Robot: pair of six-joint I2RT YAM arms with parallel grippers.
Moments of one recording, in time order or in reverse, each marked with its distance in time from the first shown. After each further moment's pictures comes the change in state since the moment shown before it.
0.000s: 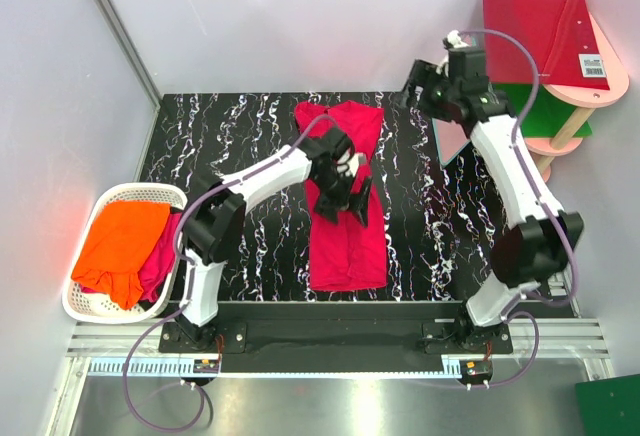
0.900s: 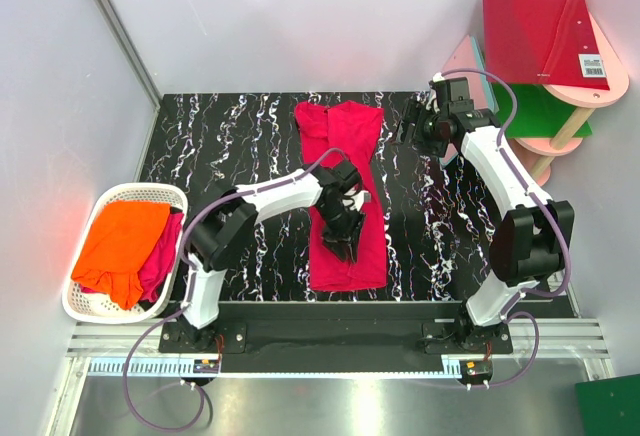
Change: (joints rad) left arm -0.120 -0.032 -0.225 0.028 0.032 -0.037; right arm -0.017 -0.019 -0.245 -0.042 -0.072 0.008
